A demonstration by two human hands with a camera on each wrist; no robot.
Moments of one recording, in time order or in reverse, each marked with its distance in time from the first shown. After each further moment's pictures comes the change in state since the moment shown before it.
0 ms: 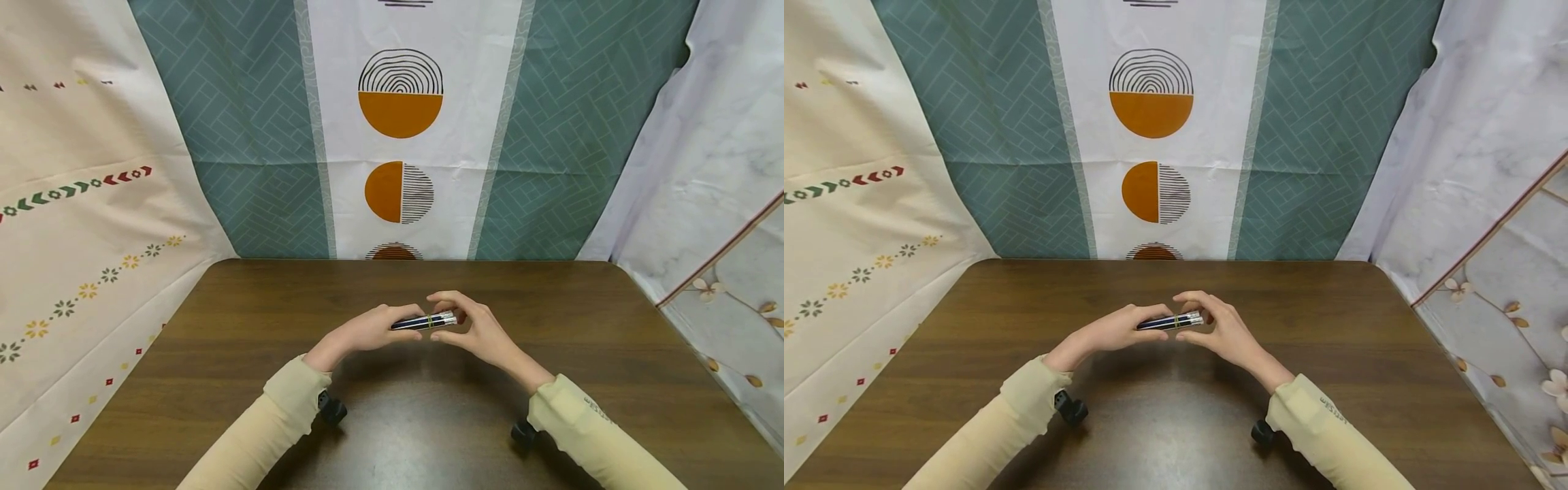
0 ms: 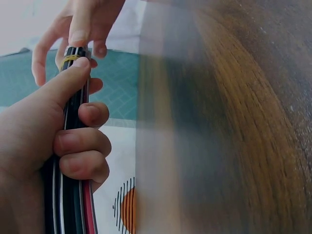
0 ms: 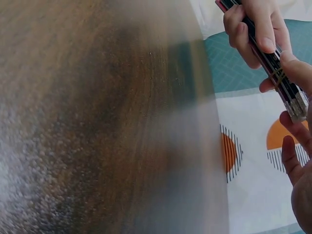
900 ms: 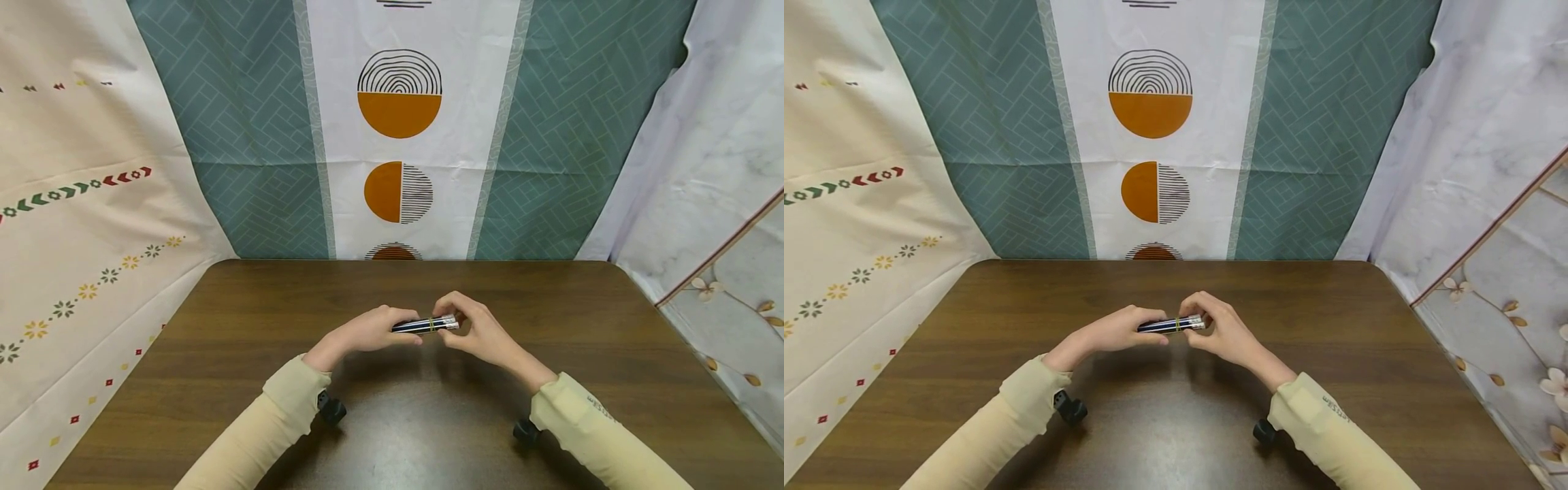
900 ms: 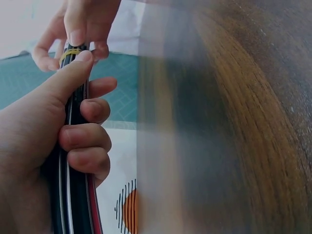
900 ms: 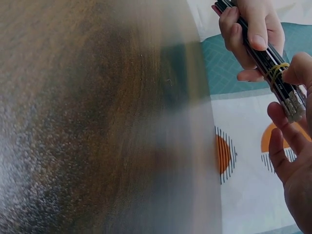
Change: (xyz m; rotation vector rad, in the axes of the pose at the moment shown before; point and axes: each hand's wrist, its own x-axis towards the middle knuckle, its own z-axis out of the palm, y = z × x) left_hand 0.000 0.005 -0.001 0.034 -0.007 -0.006; right_hand 0.002 -0.002 -0.004 0.009 -0.036 -0.059
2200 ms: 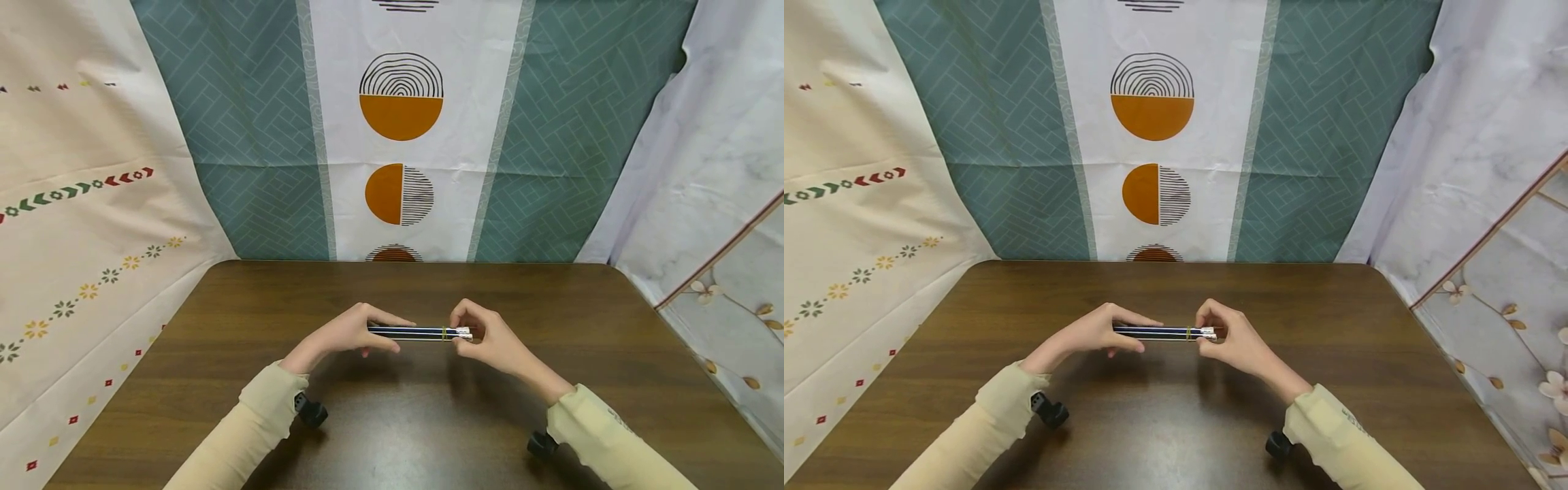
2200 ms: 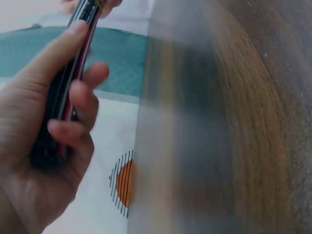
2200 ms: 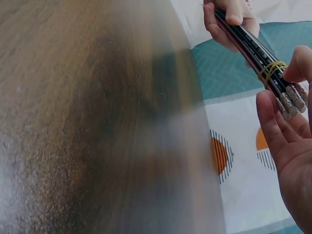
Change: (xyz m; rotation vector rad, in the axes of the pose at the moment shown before) left_hand -0.032 -0.021 -0.011 -0.270 0.053 -0.033; right_hand -0.019 -0.011 -0.012 0.195 -0.058 0.201
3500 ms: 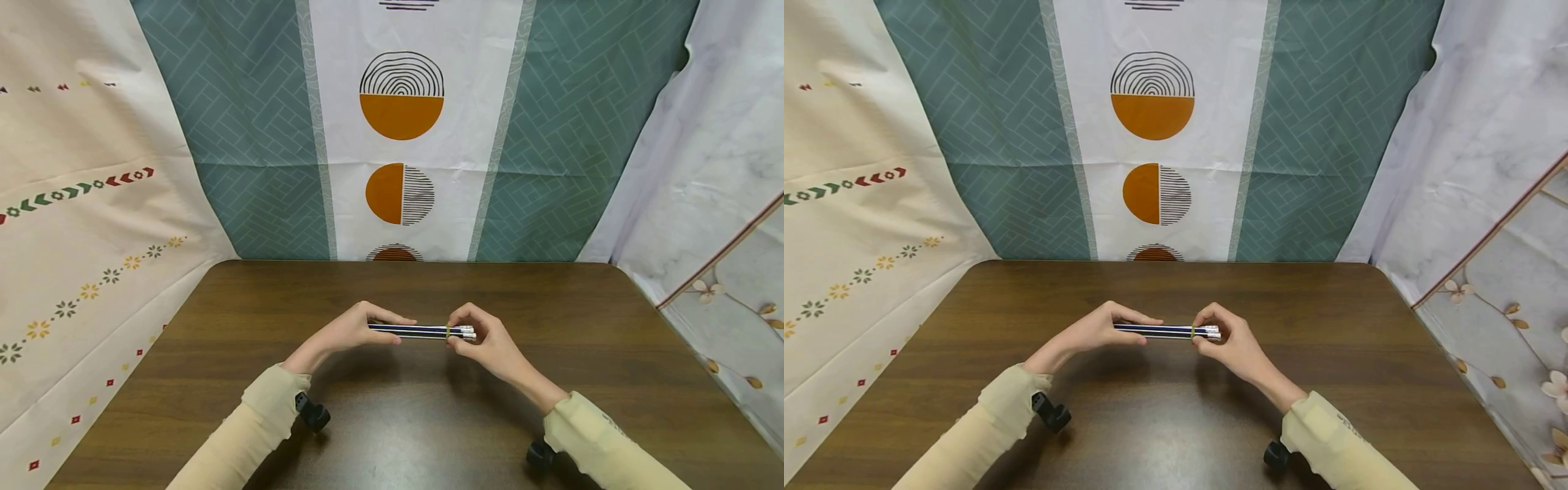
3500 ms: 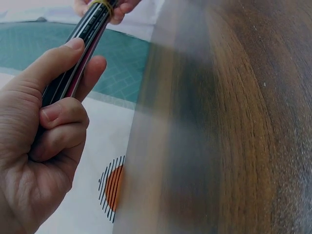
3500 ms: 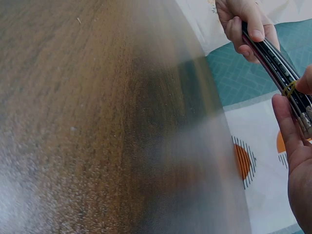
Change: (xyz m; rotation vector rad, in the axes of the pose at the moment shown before) left_hand 0.004 -0.002 0.004 -0.152 0.044 0.054; right_hand -0.006 0.010 0.015 0.218 0.075 -0.018
